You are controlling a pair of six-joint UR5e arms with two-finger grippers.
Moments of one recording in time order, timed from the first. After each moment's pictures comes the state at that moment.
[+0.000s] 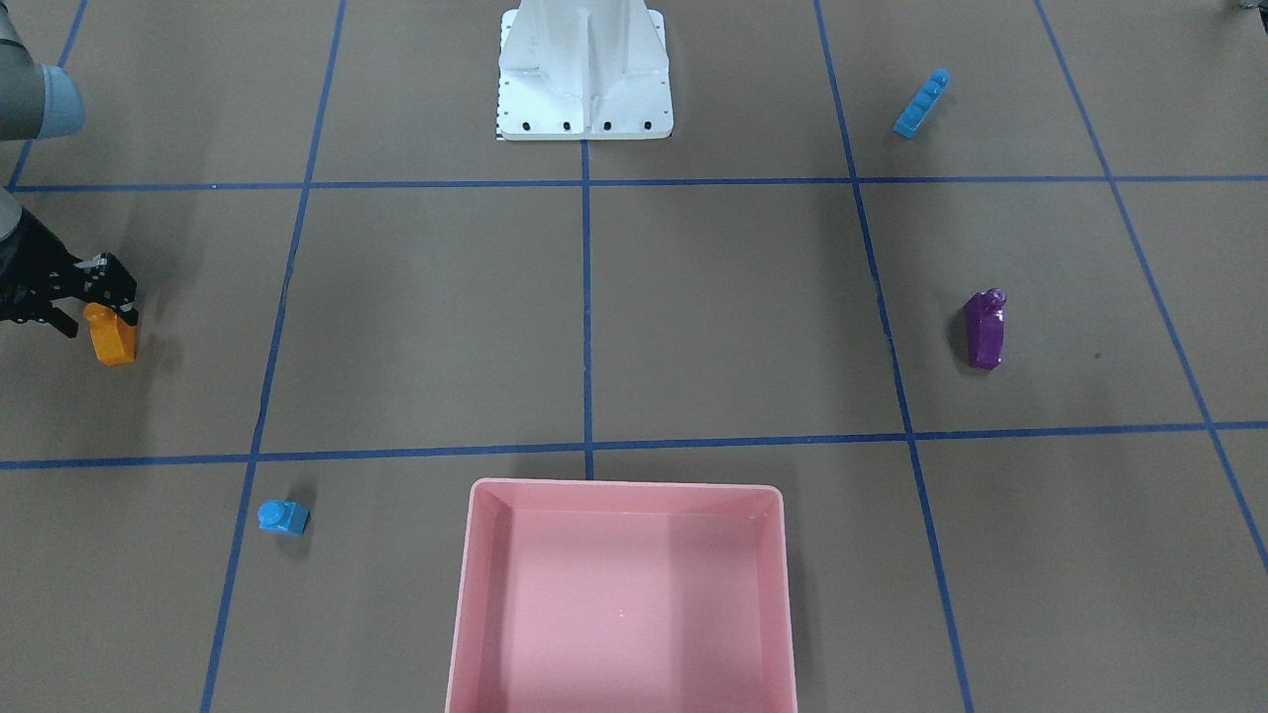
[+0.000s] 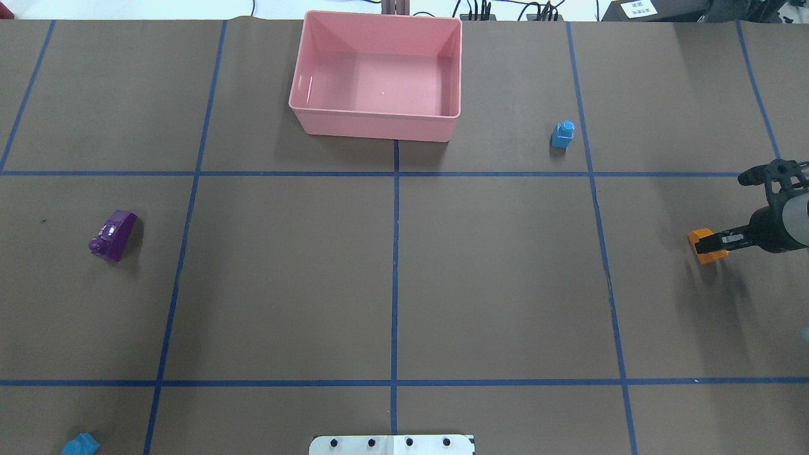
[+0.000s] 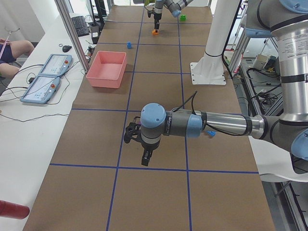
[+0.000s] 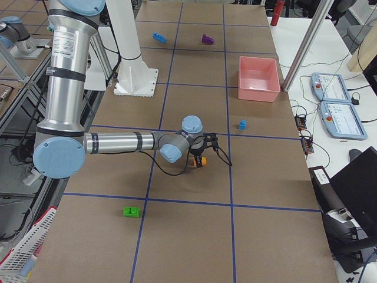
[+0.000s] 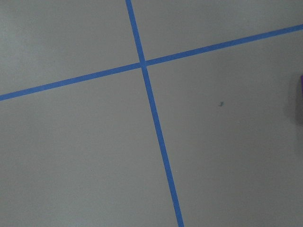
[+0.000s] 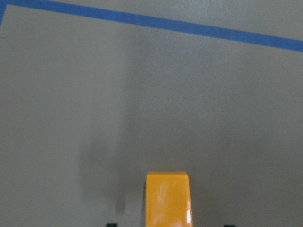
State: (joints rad) left arm -1.60 -1.35 -1.88 -1.58 -2.37 0.18; right arm 0.93 -1.73 1.67 -0.83 2.10 0.72
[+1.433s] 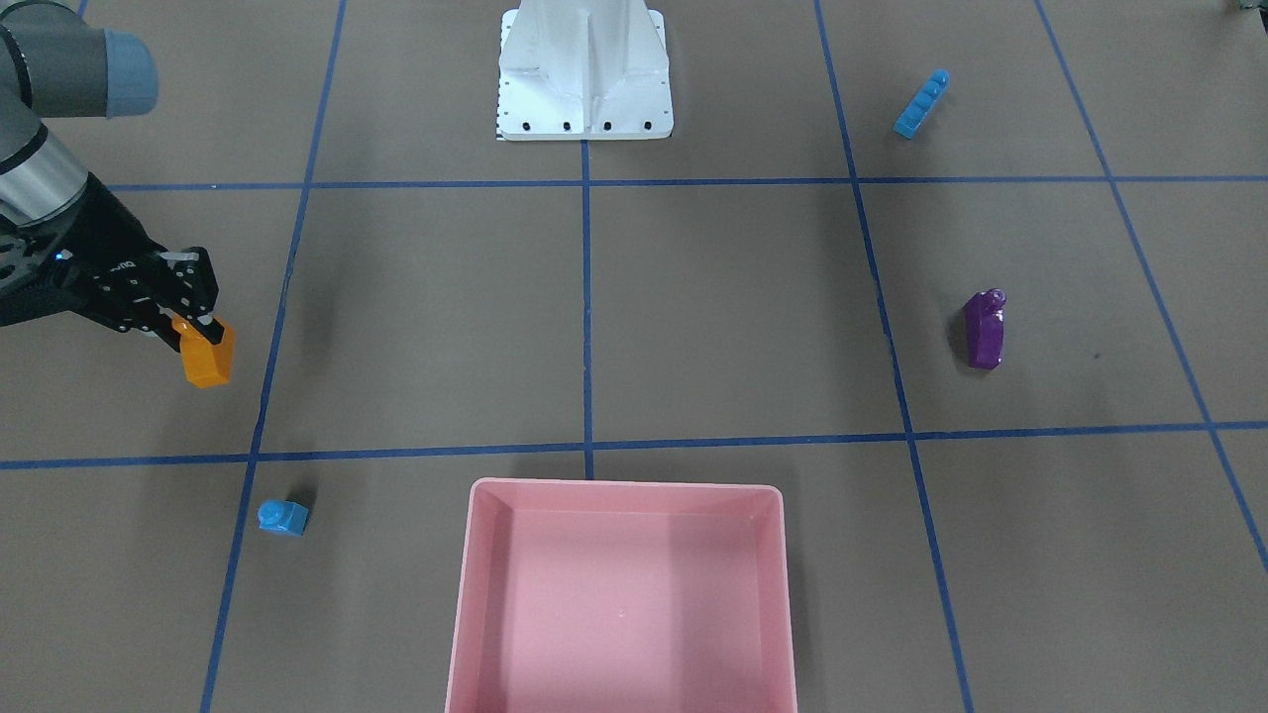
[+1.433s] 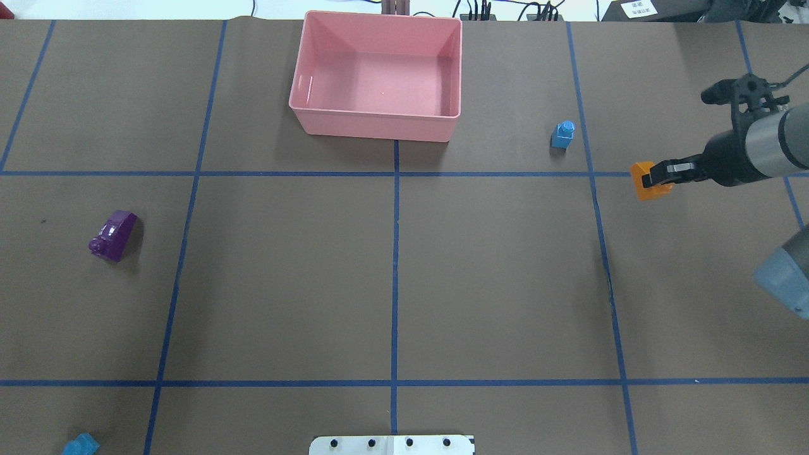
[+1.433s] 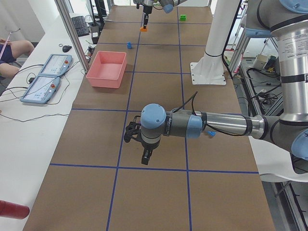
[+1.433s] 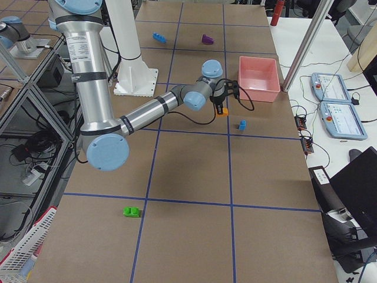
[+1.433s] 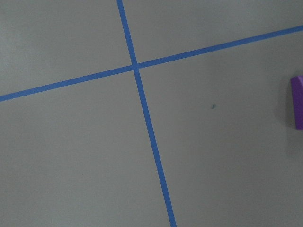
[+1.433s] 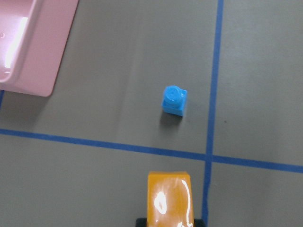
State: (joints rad) left arm -1.60 -1.35 -1.87 -1.59 -2.39 0.18; right arm 0.97 -1.32 1.89 -1.29 2.14 0.88
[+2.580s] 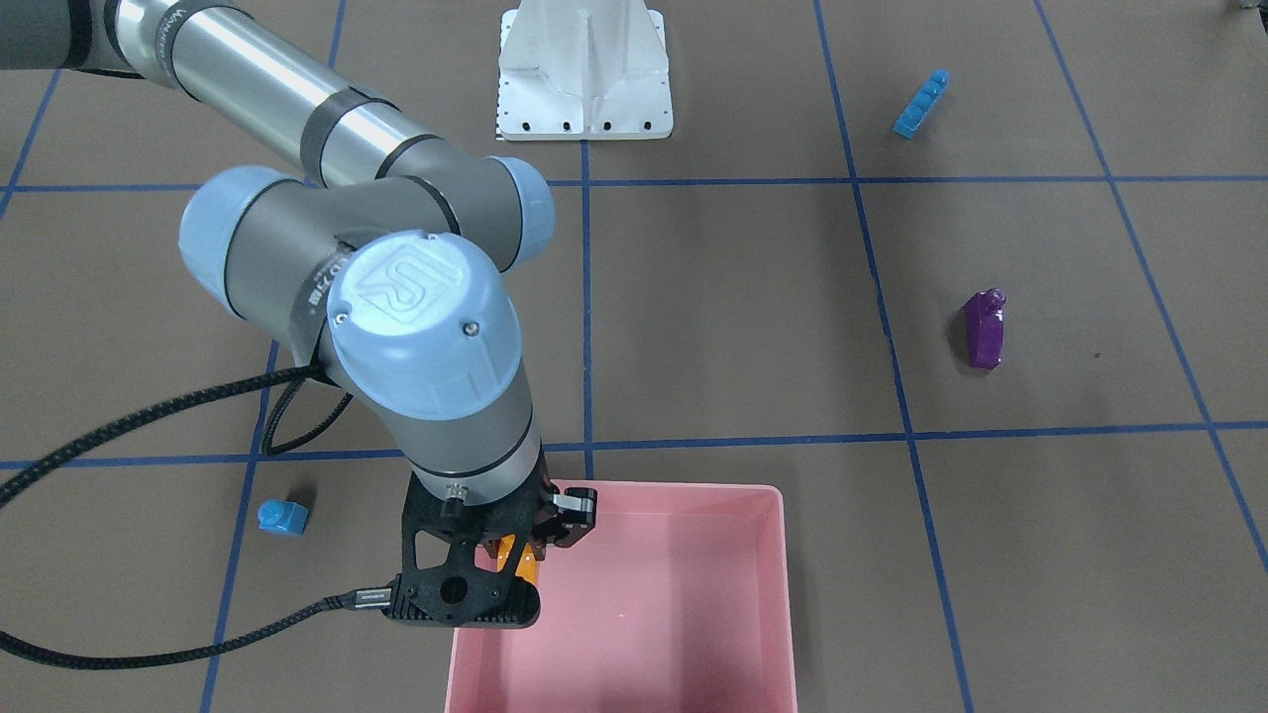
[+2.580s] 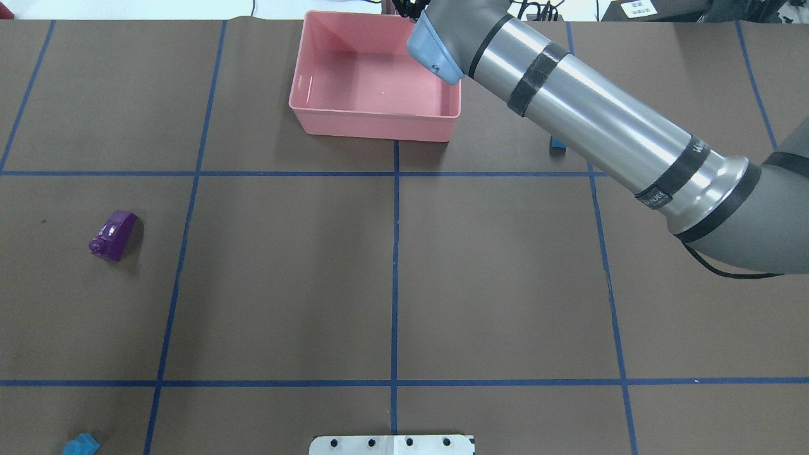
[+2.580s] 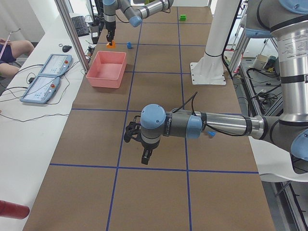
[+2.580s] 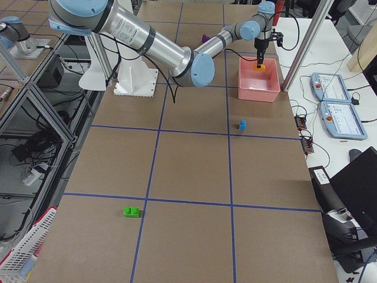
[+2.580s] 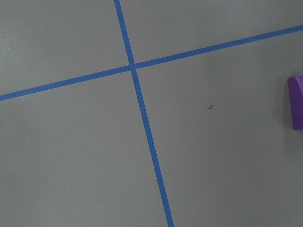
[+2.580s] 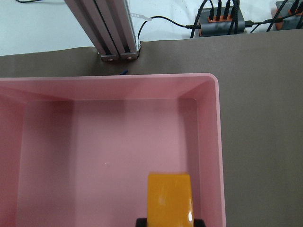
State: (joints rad) left arm -1.60 -1.35 -1.87 -1.59 -2.40 0.18; right arm 0.91 -0.36 0.91 -1.45 2.04 0.99
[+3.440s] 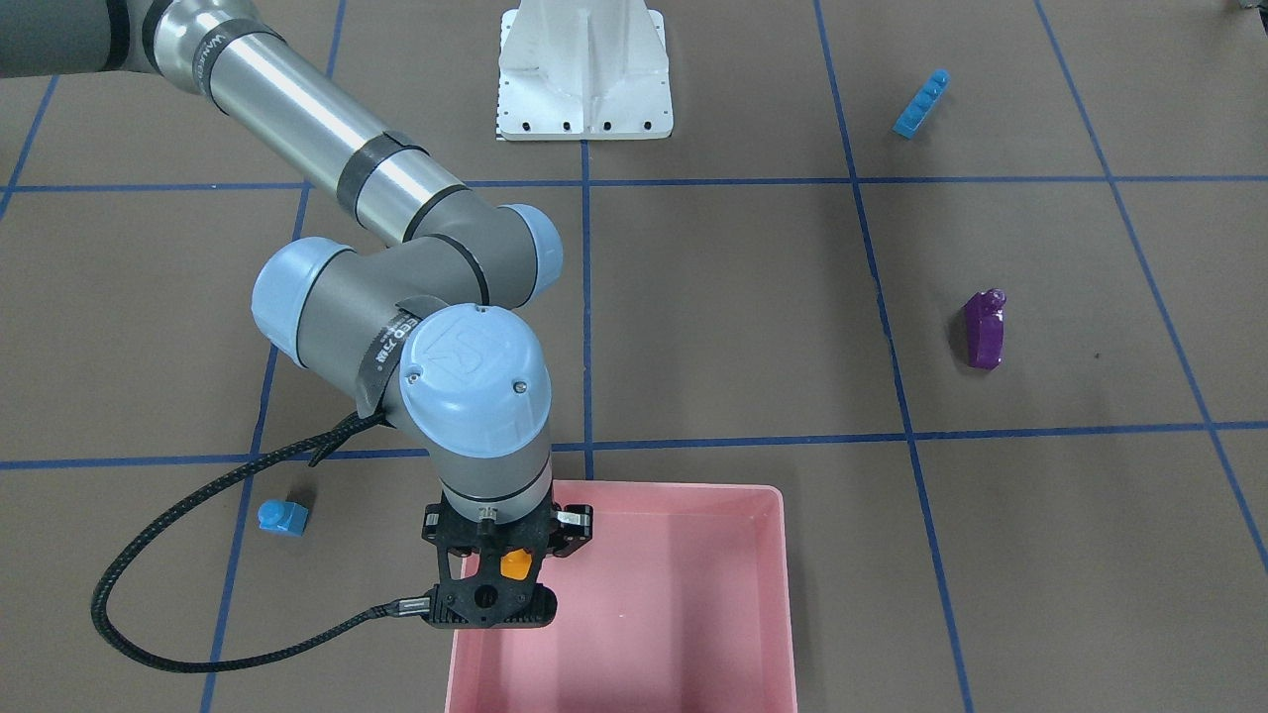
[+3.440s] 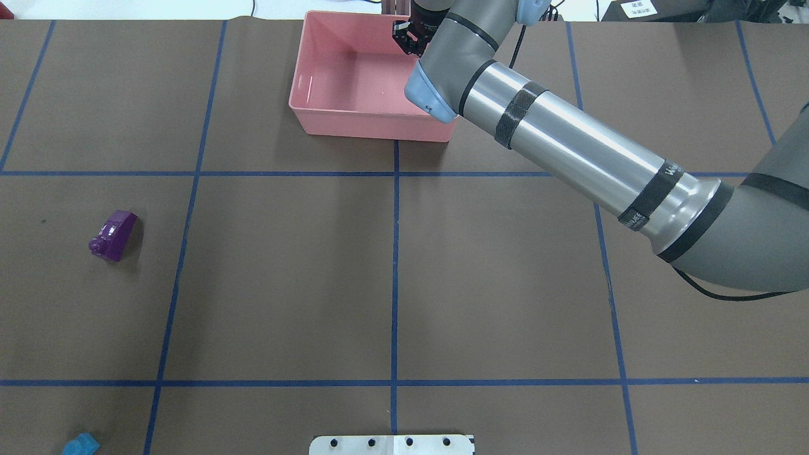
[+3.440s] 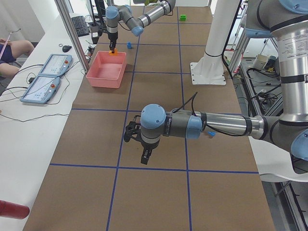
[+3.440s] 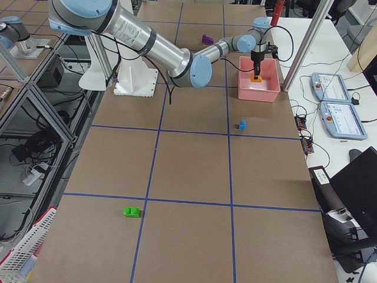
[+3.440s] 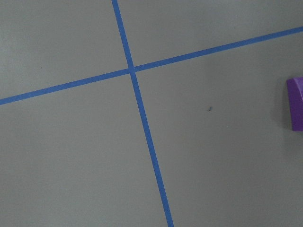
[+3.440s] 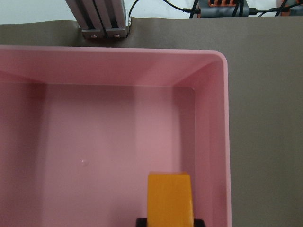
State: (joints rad) left arm -1.60 -1.35 -1.87 -1.60 -2.40 0.18; right arm 0.86 -0.37 0.84 -1.39 1.97 0.94
